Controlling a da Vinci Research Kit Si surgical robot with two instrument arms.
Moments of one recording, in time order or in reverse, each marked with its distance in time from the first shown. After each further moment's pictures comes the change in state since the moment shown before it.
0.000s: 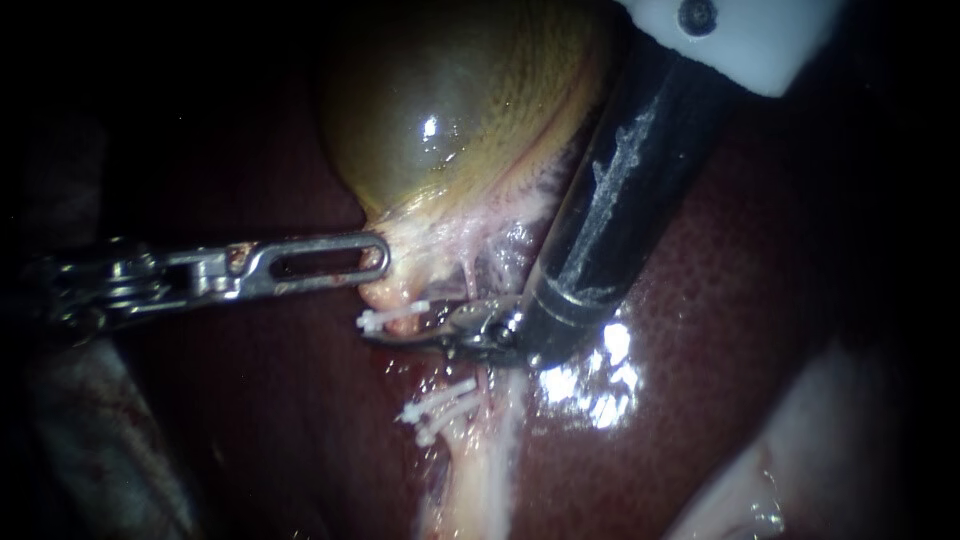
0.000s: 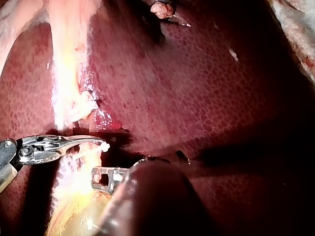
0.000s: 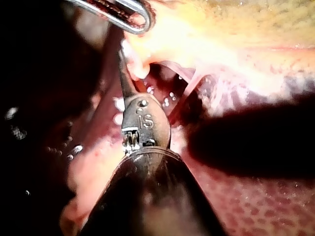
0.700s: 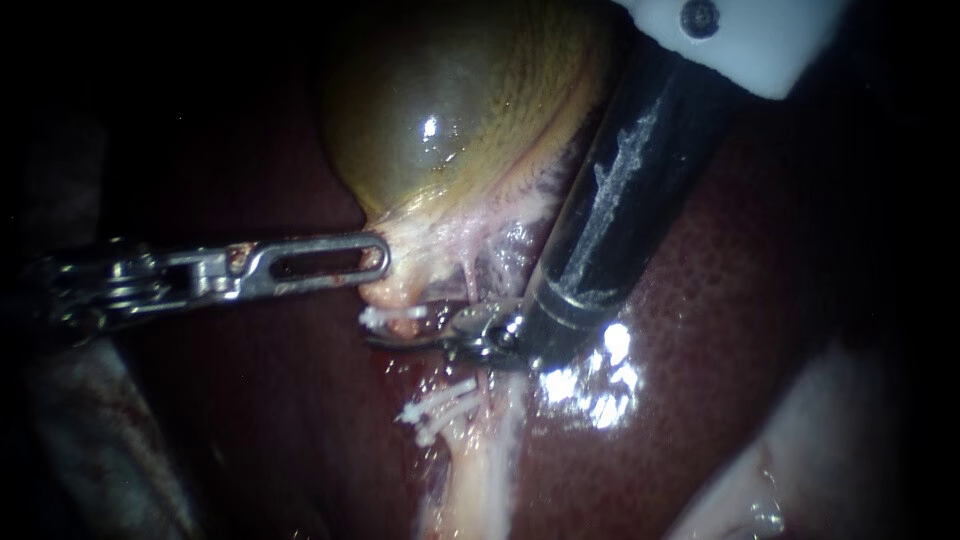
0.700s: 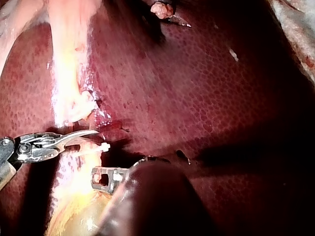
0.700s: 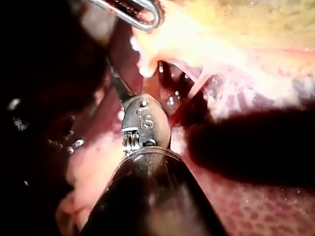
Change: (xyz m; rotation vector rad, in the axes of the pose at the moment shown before) right arm 0.000 -0.001 0.000 0.005 0.009 -0.084; left arm 0.000 0.000 0.000 0.000 0.000 0.000
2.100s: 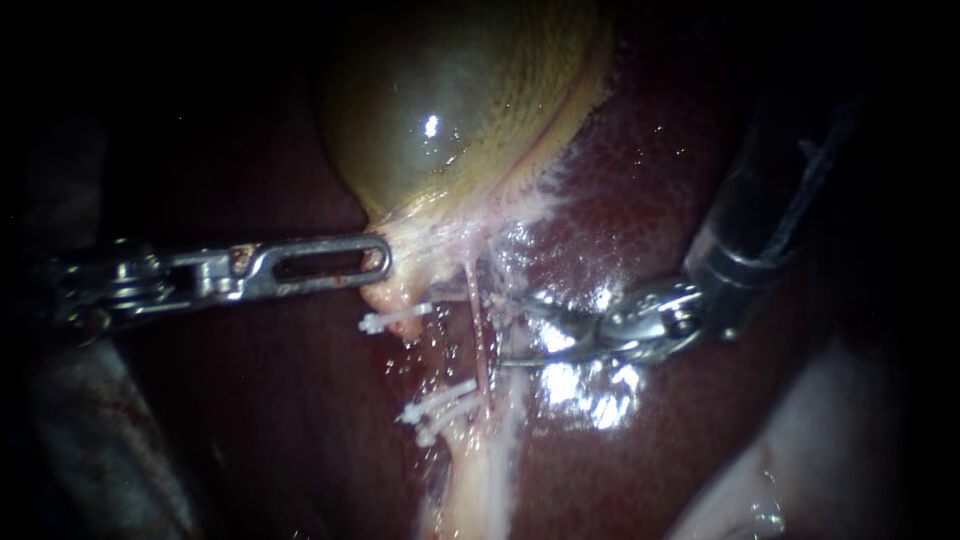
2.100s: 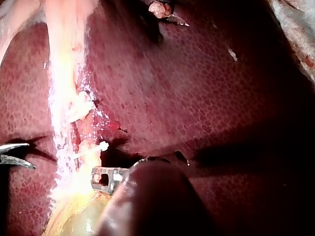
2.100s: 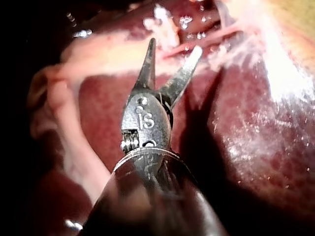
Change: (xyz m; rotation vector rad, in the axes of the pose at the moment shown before) right arm -0.002 0.000 -0.017 -0.297 0.232 -0.377; left arm 0.000 -0.001 0.001 0.003 -0.002 0.005
